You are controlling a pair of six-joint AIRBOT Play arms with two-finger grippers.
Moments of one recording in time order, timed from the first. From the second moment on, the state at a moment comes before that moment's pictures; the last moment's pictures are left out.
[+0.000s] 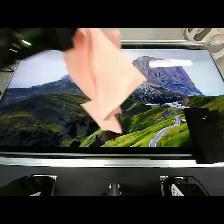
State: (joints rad) left arm -0.66 -1.18 1.80 1.59 -0.87 -1.76; right arm -0.05 -0.94 1.89 -1.59 1.29 1.03
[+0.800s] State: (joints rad) left arm -0.66 -1.57 1.51 1.18 -1.01 -1.66; right arm -0.05 -1.40 1.75 -1.44 1.59 0.99
